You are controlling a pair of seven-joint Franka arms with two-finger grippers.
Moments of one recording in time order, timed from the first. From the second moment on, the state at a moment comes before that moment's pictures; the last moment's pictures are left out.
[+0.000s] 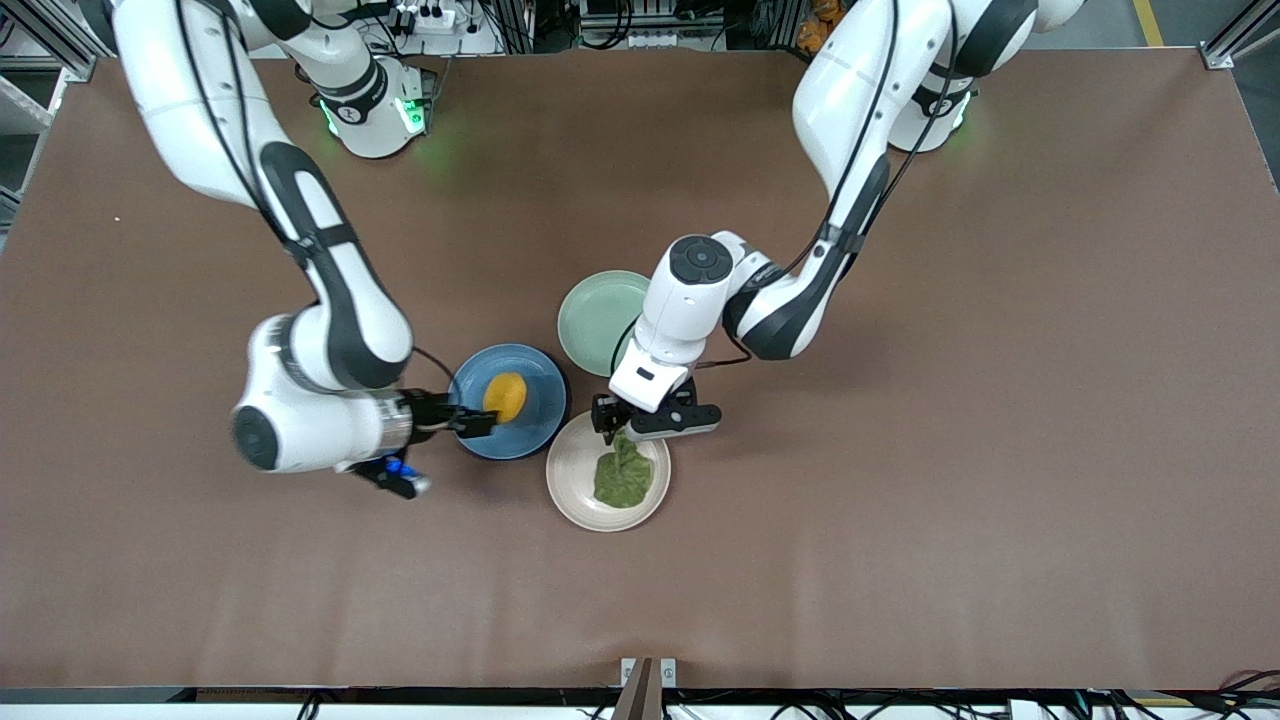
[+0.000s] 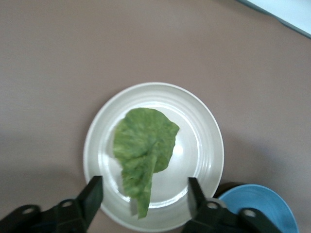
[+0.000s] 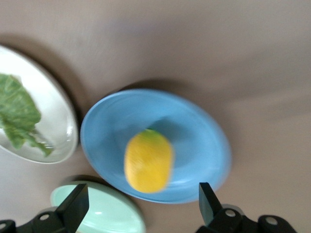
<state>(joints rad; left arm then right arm) -0.69 0.79 -0.03 -1.35 0.10 2.55 -1.04 0.18 0.67 0.04 -1.40 0.33 1.80 0.37</state>
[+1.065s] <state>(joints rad) -0.37 0.27 -0.03 -1.36 0.06 1.65 -0.54 0.02 0.10 -0.02 -1.45 0.07 1.51 0.07</state>
